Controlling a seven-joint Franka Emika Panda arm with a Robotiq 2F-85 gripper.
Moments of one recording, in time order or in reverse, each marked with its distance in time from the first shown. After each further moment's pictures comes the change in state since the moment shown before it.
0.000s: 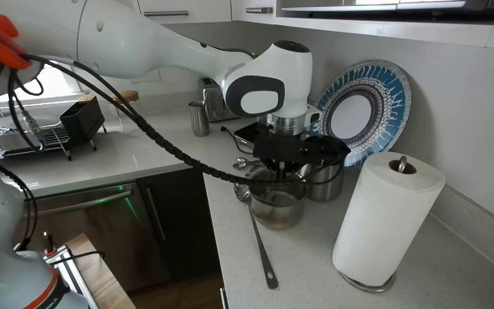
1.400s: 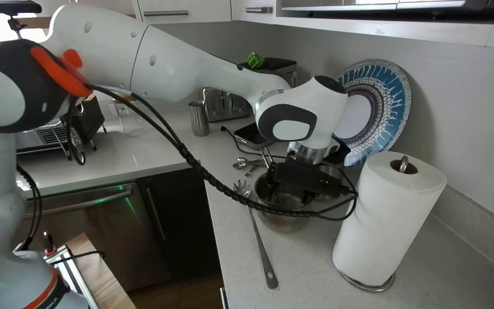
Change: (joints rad) arm -0.064 0.220 -0.014 0.195 0.074 -0.166 -0.081
